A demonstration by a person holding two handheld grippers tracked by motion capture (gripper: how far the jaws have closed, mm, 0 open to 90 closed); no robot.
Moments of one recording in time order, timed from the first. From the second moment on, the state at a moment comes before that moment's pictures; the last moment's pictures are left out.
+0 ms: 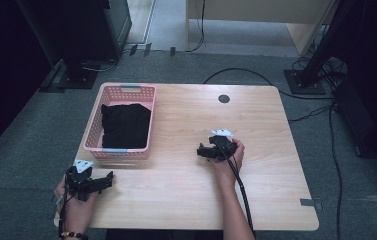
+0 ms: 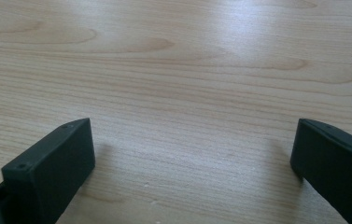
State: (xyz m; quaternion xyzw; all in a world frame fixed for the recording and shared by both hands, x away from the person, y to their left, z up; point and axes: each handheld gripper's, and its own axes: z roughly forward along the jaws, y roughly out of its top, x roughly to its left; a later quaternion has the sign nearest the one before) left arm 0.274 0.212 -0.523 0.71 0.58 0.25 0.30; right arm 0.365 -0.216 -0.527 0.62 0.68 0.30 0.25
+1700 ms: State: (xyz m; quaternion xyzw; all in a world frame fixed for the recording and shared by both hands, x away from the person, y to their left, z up) left arm 0.274 0.212 -0.523 0.71 0.58 0.25 0.30; right arm 0.347 -0.272 -0.528 0.65 0.65 0.29 0.27
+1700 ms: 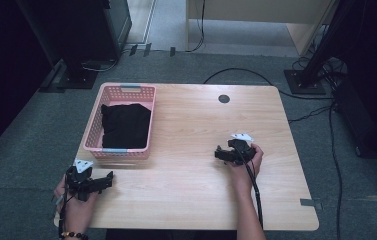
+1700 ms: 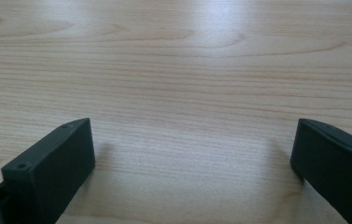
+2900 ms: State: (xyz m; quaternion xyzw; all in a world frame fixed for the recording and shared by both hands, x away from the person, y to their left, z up) left arm 0.273 0.210 -0.523 0.71 0.59 0.25 0.29; right arm 0.322 -0.319 -0.528 0.67 0.63 0.28 0.27
